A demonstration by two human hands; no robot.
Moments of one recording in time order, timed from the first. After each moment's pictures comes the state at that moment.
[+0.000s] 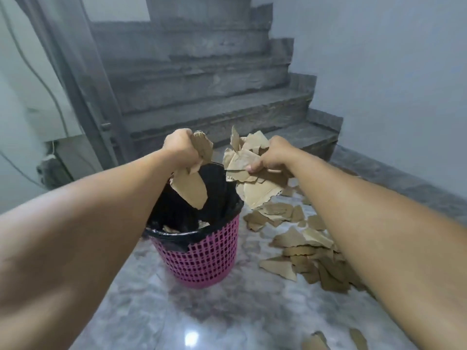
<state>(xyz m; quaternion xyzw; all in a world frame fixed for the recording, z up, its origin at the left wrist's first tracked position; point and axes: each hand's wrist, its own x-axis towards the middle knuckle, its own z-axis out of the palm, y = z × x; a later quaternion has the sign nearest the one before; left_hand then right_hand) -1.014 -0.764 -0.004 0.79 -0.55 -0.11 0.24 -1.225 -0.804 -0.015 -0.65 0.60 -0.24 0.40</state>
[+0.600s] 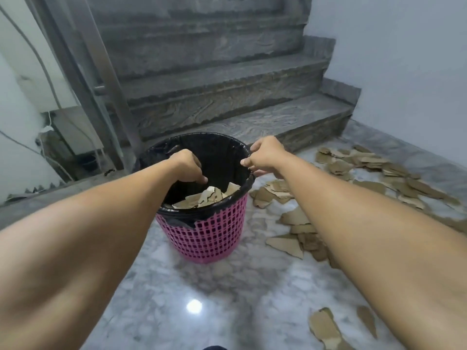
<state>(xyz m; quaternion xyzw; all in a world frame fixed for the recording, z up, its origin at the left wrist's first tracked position) -0.978 -0.764 -0.100 0.80 -0.55 -0.21 0.08 -1.168 -0.818 -0.099 -0.64 0.59 -0.25 0.43</state>
